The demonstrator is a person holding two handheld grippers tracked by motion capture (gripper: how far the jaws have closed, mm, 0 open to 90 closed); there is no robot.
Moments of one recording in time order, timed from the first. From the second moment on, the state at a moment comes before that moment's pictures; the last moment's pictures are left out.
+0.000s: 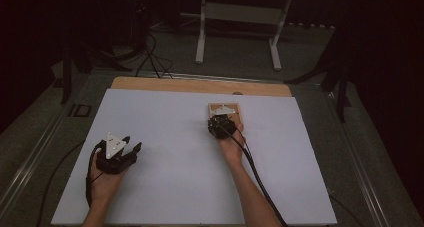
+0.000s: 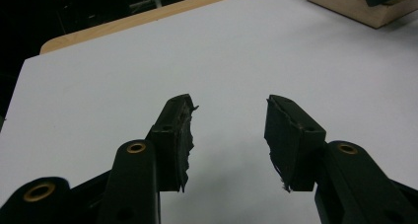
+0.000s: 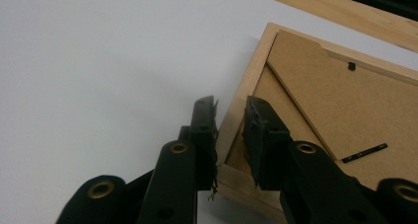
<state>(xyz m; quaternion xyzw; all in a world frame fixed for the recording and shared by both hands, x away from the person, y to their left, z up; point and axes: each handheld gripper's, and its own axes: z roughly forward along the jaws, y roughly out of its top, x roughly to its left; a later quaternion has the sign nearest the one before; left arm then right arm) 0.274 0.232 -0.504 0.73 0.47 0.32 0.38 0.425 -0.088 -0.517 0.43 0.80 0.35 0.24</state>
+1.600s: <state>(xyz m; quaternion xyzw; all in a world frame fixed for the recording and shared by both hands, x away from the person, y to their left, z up) 0.275 0.229 -0.505 0.73 0.46 0.32 0.38 0.386 -0.095 -0.514 0.36 0.84 0.35 0.22</state>
